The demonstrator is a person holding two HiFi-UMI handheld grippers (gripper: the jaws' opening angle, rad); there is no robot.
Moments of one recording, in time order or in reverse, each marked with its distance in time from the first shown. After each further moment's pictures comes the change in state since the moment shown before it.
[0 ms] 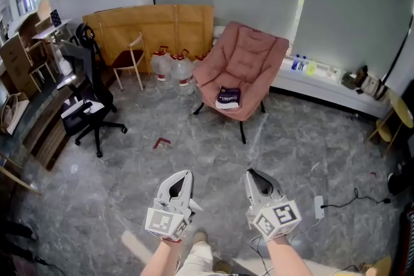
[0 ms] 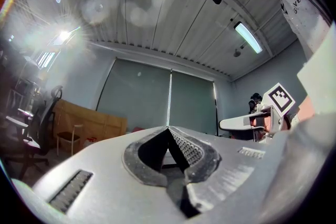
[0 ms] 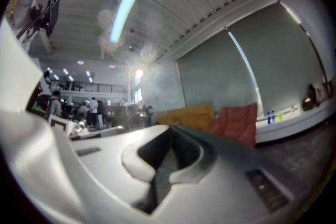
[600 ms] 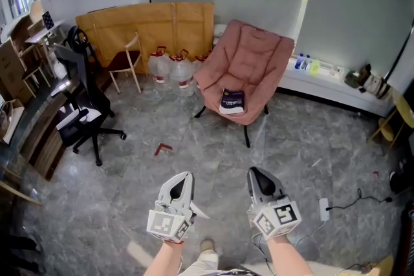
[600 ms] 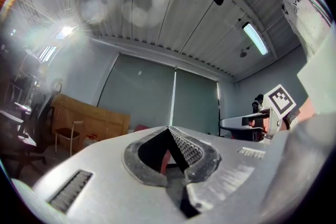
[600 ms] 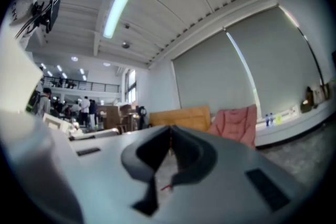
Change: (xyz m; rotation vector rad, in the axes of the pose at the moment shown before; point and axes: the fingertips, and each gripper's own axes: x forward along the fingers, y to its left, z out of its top) left arm 0.053 0.079 -0.016 -0.033 0.021 0.000; right arm 0.093 -0.020 -0.005 -0.009 -0.023 -0.055
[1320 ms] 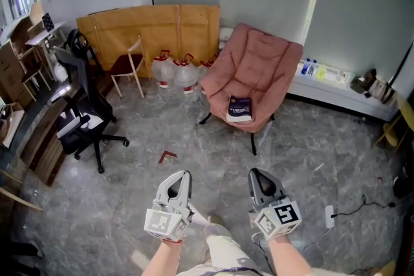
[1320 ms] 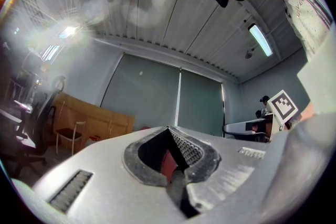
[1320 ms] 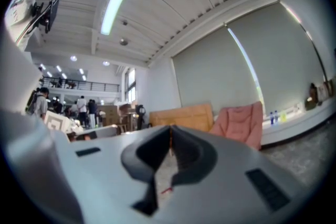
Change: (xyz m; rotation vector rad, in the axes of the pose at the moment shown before) left arm 0.036 0.076 0.001 -0.044 -0.002 0.033; right arm 0.076 -0.003 -0.010 0.013 0.018 -0.010
